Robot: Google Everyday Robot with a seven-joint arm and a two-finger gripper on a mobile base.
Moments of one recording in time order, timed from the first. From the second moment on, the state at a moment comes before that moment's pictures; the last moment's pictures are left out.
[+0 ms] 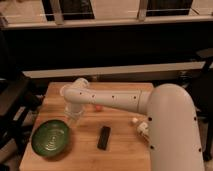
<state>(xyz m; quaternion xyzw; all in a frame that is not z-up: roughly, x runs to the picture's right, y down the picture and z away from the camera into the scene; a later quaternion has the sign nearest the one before) -0.182 0.185 0.805 -0.24 -0.33 -0.50 0.76</state>
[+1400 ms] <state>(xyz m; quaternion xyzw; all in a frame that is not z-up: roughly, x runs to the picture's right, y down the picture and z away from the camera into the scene) -0.245 0.211 0.783 -0.20 -0.40 -0.55 0.71</state>
